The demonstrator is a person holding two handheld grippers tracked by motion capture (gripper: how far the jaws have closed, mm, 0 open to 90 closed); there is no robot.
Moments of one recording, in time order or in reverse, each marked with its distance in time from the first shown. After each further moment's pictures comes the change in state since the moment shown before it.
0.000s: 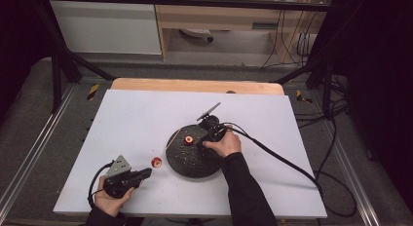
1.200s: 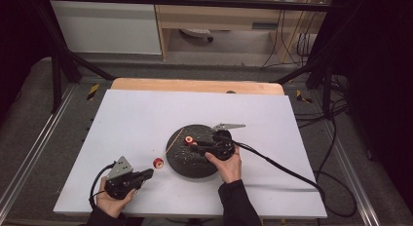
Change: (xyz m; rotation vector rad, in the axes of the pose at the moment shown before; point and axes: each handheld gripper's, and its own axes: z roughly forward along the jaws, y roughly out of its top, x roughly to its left) left arm -0.007 0.001 0.001 -0.007 -0.007 0.013; right arm 0.023 -0.061 -0.013 -0.536 0.226 0.148
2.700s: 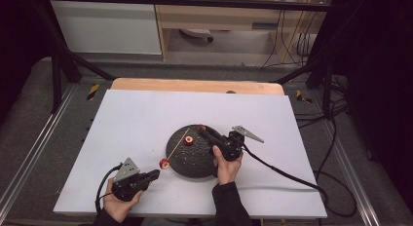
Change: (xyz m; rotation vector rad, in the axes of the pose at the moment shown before) left arm -0.017 0.004 0.009 -0.024 0.002 -0.007; right arm -0.012 -0.015 -0.012 -0.513 0.016 0.200
